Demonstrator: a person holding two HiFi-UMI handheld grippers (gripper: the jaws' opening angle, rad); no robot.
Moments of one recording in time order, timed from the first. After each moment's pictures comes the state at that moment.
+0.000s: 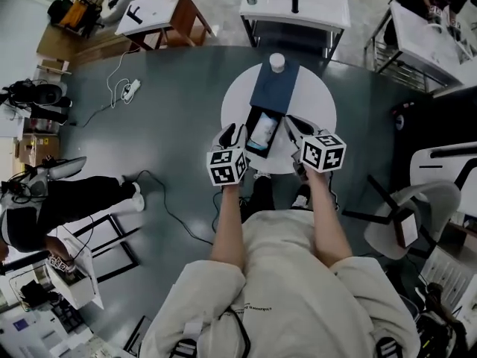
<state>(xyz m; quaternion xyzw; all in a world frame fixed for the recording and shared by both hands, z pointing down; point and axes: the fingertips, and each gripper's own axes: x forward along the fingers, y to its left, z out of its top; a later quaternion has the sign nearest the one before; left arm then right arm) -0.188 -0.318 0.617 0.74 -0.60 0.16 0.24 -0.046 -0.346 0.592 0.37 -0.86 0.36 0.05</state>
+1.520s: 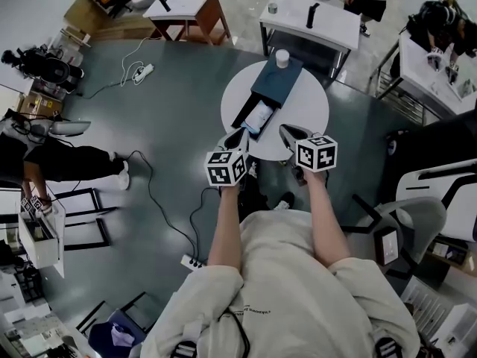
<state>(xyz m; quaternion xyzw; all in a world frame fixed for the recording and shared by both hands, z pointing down) -0.124 -0.186 0.583 0.74 -0.62 0.08 0.26 -0.021 -0.221 0.592 0.27 -0.90 0.32 0.14</state>
